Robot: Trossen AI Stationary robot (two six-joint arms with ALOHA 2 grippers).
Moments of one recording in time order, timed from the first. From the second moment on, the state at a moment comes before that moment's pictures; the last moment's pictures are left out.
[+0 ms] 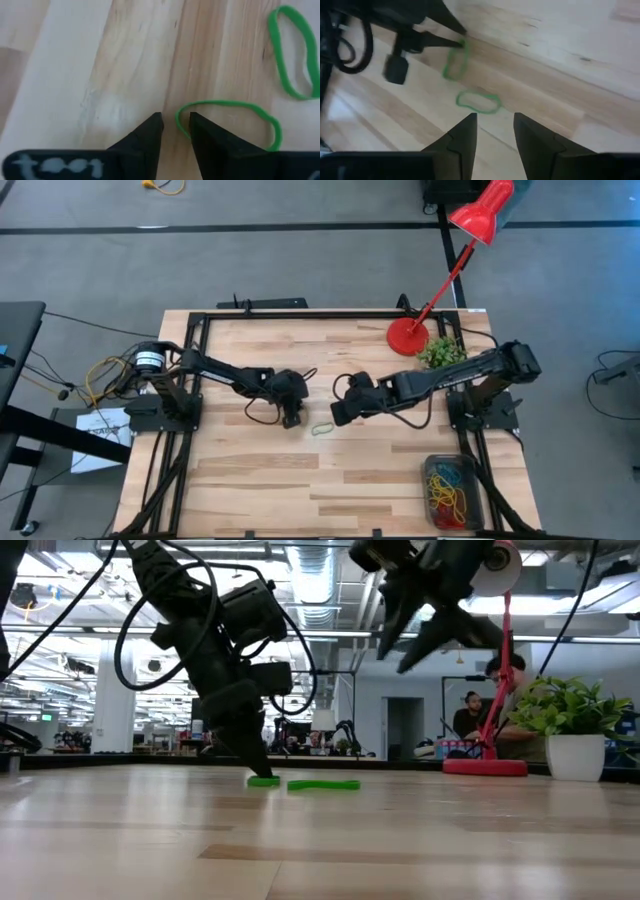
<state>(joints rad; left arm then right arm) 0.10 1.75 0.82 -0.07 -0.01 -0.14 0.19 1.60 1.20 -0.65 0.20 1.26</state>
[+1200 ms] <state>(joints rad) 0.10 1.46 1.00 -0.07 0.01 -0.05 0.08 1.61 1.20 -0.29 0.24 0.93</state>
